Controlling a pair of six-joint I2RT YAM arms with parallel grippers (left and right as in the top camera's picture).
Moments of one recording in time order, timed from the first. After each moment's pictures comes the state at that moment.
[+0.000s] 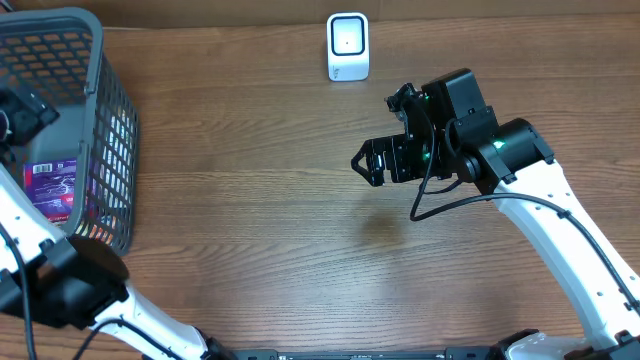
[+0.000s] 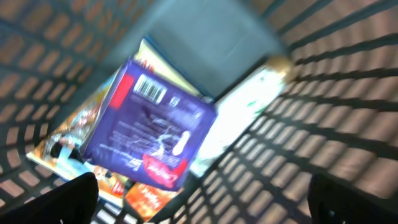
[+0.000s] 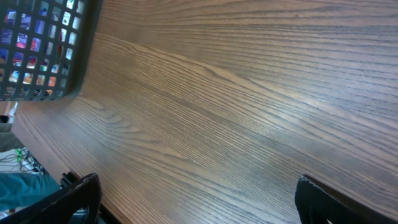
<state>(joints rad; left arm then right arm) 0.68 2.04 2.32 -1.49 0.04 -0.15 0.43 1.51 1.40 -0.91 -0.43 0.25</state>
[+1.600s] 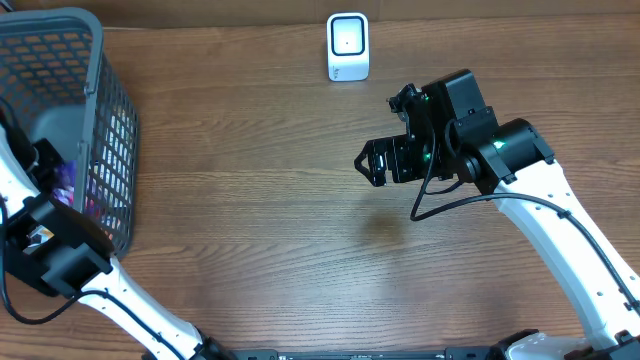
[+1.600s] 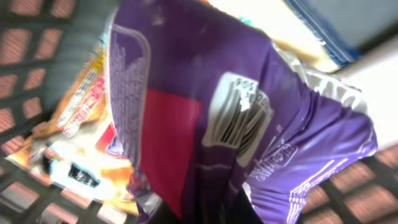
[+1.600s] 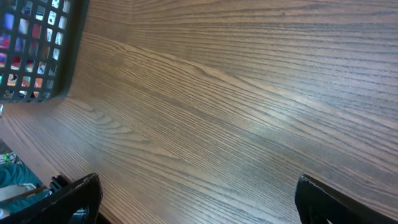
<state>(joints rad) 0.72 2.31 2.31 -1.57 -0.12 -0.08 0.43 1.51 1.40 -0.92 -0.40 0.25</state>
